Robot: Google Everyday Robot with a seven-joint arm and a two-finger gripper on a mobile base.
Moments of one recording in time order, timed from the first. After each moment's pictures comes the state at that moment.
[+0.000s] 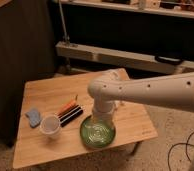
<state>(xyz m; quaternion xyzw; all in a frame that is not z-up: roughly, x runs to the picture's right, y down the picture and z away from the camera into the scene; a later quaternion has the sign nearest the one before) -0.020 0.164 0.691 -0.25 0.27 0.69 0.62</state>
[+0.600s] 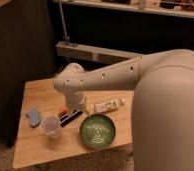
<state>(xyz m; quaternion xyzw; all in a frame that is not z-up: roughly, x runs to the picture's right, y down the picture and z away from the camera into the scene) -0.082 0.088 0.747 -0.20 0.25 0.66 0.68</state>
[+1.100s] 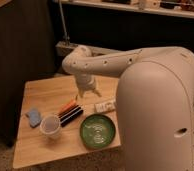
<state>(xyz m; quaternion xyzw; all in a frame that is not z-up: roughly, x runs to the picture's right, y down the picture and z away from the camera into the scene) 0.000 0.013 0.774 -0.13 0.26 0.69 0.67</state>
